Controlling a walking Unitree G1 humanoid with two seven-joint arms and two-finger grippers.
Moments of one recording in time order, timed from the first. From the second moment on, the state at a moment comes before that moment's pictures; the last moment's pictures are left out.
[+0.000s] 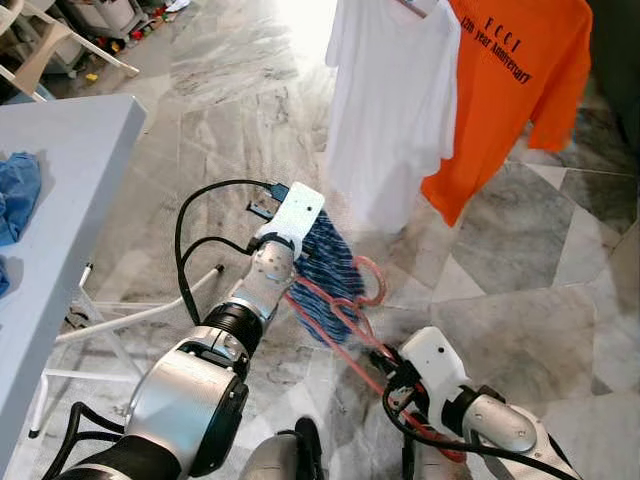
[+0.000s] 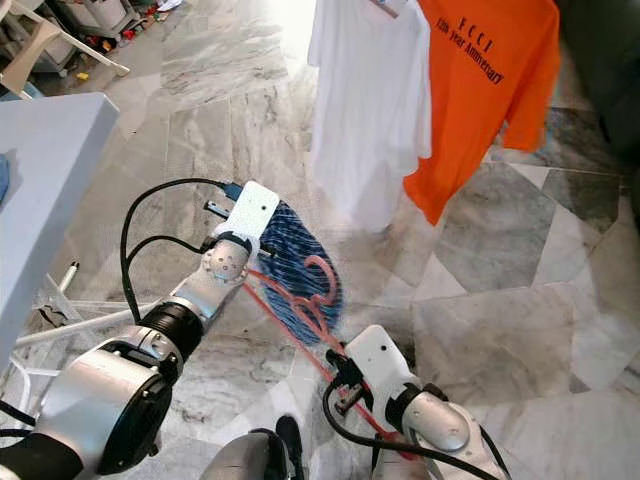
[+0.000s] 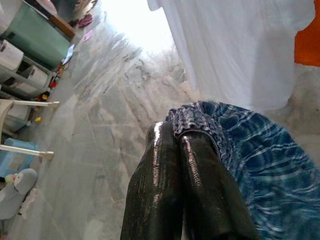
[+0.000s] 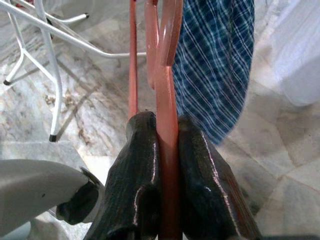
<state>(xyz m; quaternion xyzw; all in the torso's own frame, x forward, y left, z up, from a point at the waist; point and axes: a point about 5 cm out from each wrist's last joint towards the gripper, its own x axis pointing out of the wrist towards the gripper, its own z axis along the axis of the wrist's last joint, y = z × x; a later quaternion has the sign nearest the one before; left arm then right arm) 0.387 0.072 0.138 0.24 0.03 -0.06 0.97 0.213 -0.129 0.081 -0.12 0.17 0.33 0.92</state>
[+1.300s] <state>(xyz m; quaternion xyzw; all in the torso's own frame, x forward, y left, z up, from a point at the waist) 0.381 0.051 0.140 0.20 0.02 -0.16 0.97 0.245 -0.164 0.101 -0.10 0.11 0.23 0.96</state>
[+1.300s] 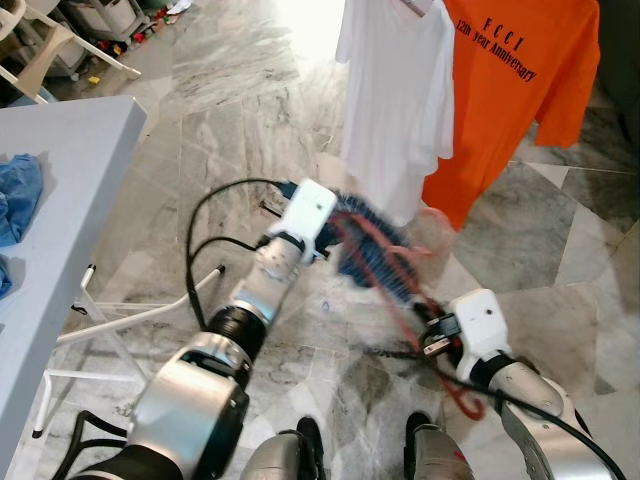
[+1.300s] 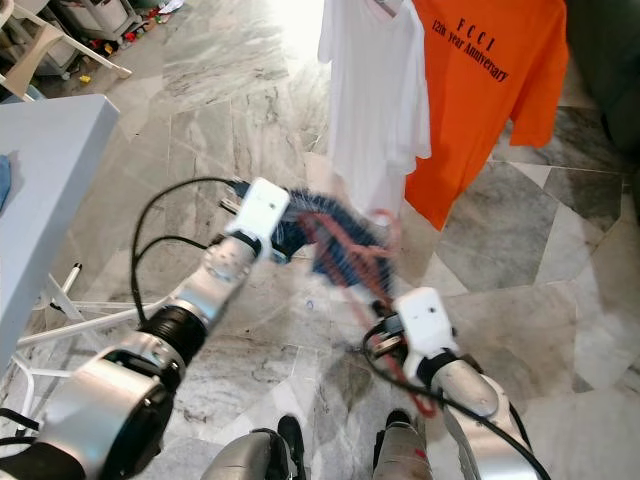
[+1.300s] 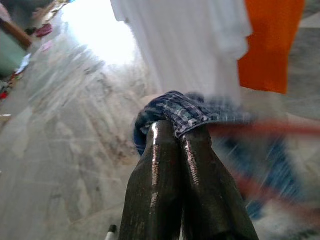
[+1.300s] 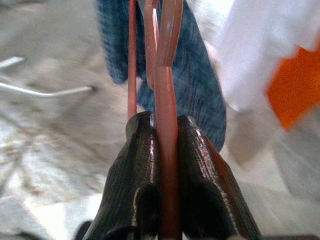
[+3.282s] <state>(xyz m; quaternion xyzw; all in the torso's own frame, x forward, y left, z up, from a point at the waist) 0.384 0.066 0.135 0.26 0.03 -0.14 0.96 0.212 -0.182 0.101 -0.08 0.15 0.33 0.93</state>
